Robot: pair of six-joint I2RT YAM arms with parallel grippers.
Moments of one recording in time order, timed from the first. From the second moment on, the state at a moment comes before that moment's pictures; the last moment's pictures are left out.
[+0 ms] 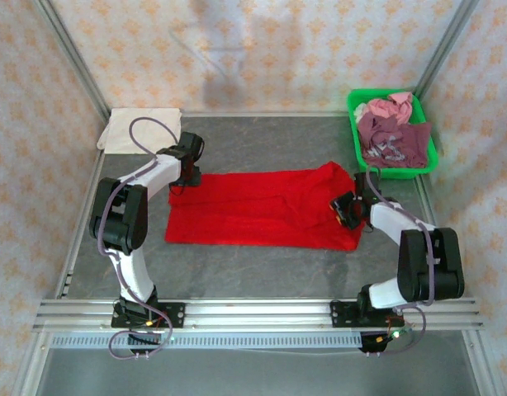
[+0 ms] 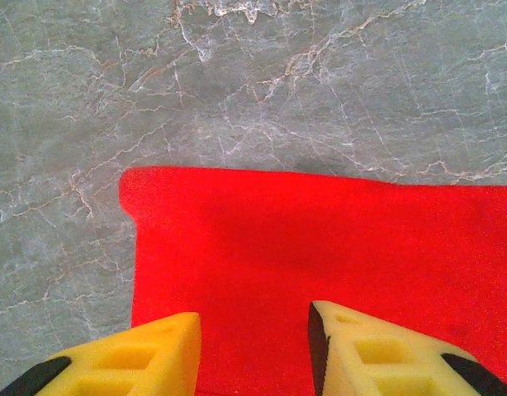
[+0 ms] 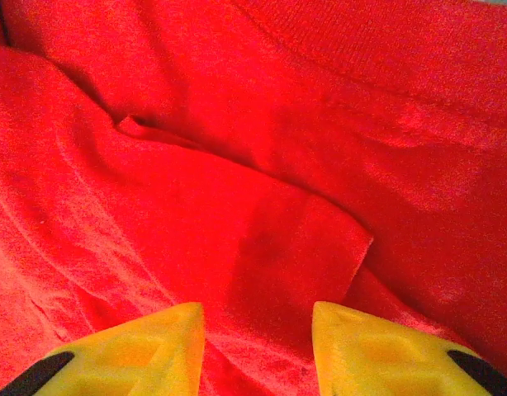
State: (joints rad) left arm -0.19 1.88 1.31 -0.64 -0.29 -0.28; right arm 0.04 1.43 0.68 -0.32 -0.25 1.07
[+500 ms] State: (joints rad) left arm -0.19 1.88 1.31 -0.64 -0.29 -0.28; right arm 0.04 1.38 0.66 -0.30 -0.25 1.08
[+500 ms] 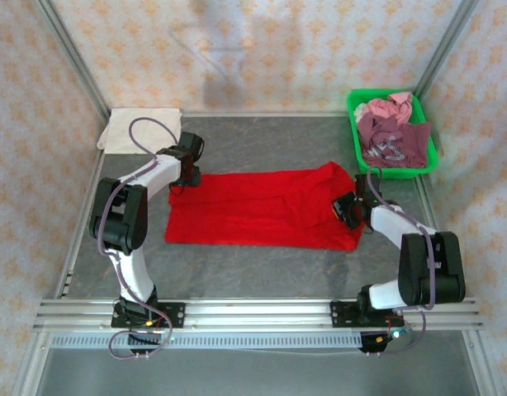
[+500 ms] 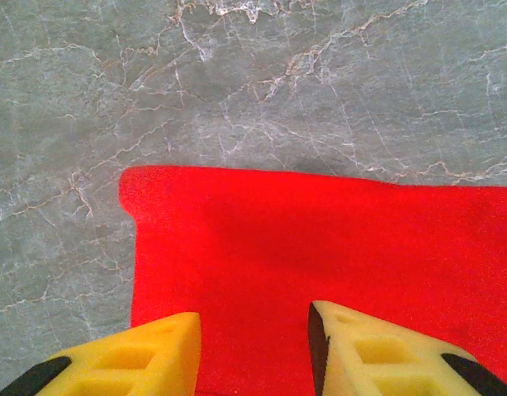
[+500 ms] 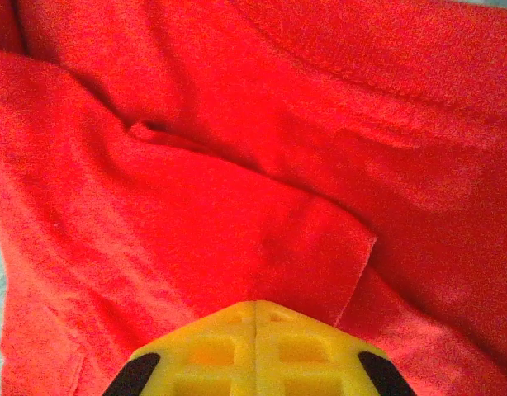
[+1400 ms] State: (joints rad) left arm -0.19 1.88 1.30 -0.61 -0.23 -0.30; right arm 0.04 1.39 0.62 -0.33 -0.23 1.11
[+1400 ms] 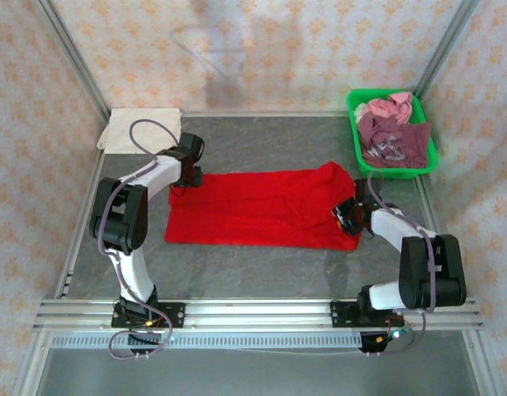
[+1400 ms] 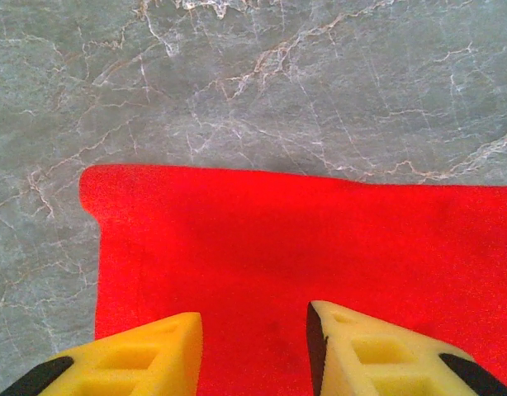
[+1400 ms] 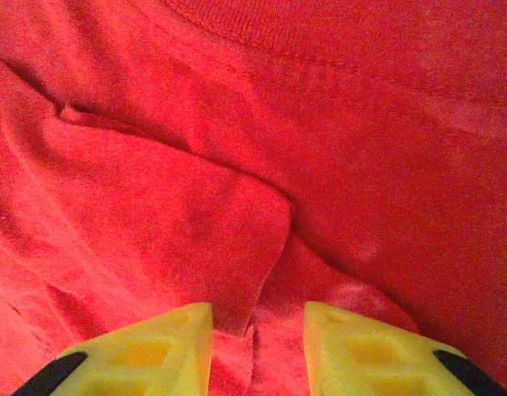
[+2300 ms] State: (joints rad) left arm -0.19 1.88 1.30 -0.61 -0.23 -0.31; right arm 0.06 1.29 0.63 -0.31 -0.23 1.12
